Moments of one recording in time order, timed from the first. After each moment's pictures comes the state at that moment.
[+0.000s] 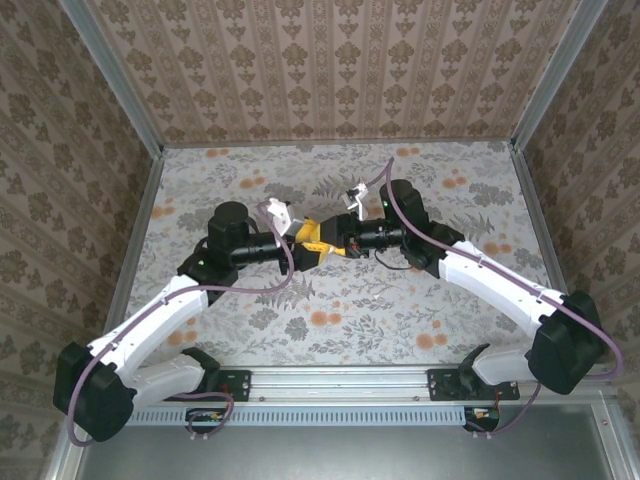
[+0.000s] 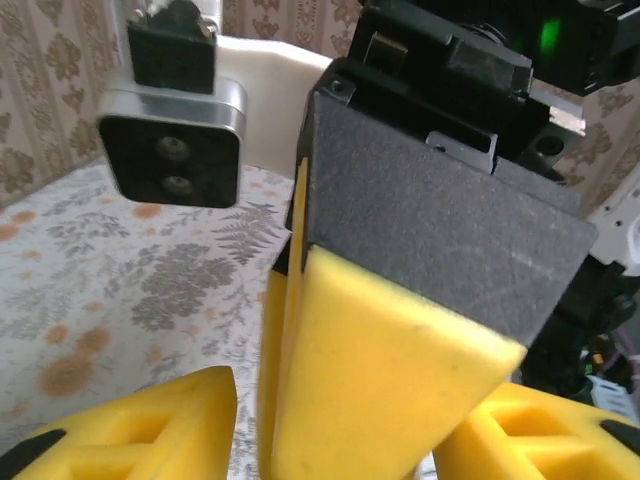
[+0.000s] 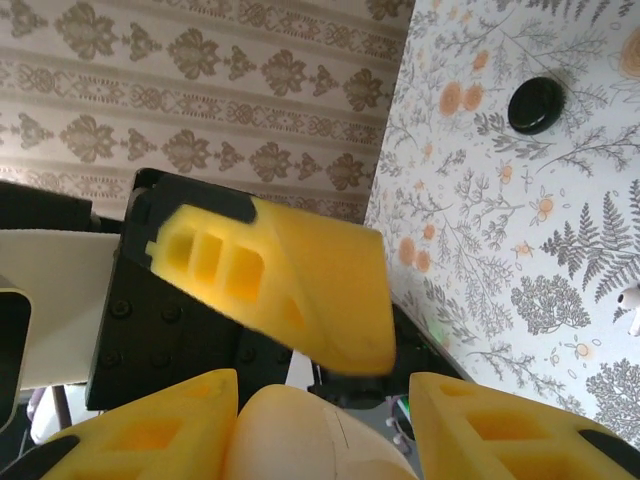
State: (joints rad) left arm -0.62 1.06 0.77 0.09 0.76 0.02; right arm 0.63 1.34 1.02 -0.06 -0.73 1.06
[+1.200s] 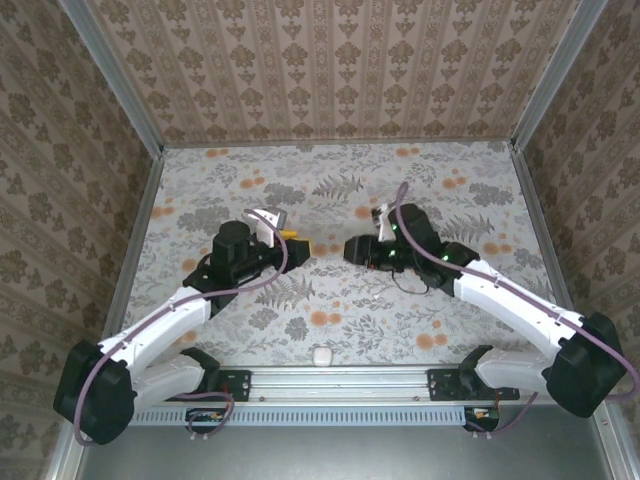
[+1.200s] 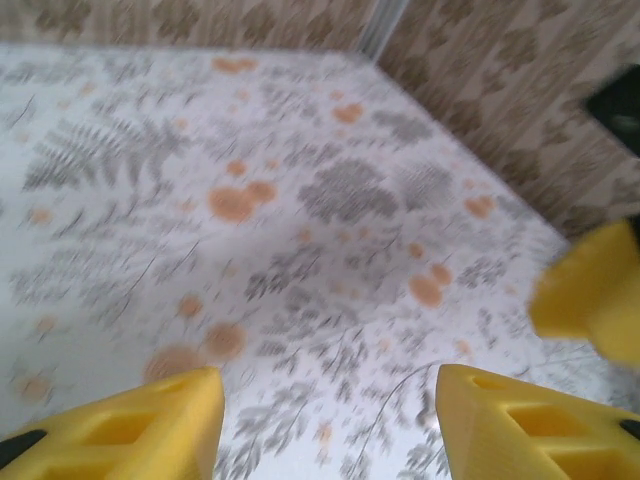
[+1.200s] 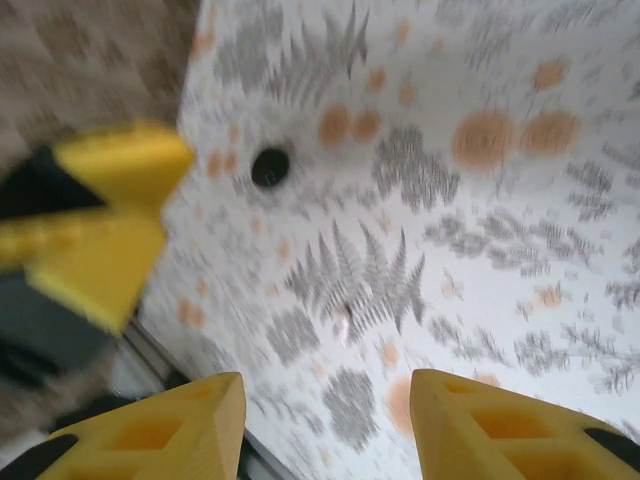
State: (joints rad) left arm -0.59 1.05 0.59 0.09 0.34 -0.32; right arm 0.67 1.19 0.88 -0.34 -0.30 0.73
